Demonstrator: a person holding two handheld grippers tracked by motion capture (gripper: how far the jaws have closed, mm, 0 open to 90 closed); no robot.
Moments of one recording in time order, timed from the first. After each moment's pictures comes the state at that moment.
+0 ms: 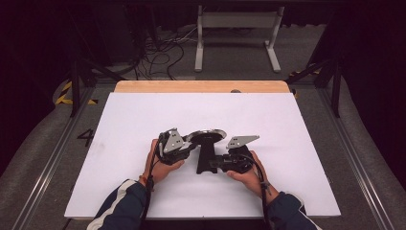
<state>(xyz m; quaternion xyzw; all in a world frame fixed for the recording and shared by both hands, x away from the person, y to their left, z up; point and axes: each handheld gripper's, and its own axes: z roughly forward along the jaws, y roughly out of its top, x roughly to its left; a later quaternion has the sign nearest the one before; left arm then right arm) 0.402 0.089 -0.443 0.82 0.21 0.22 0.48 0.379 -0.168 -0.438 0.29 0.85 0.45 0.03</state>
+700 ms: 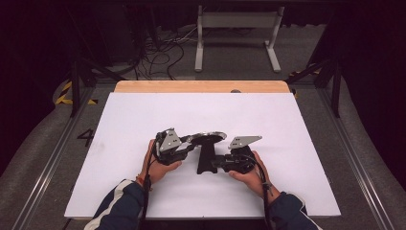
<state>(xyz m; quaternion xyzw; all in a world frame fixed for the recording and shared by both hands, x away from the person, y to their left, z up) 0.401 0.099 -0.440 0.83 0.21 0.20 0.48 0.377 -0.173 -0.436 0.30 0.84 0.45 0.04</state>
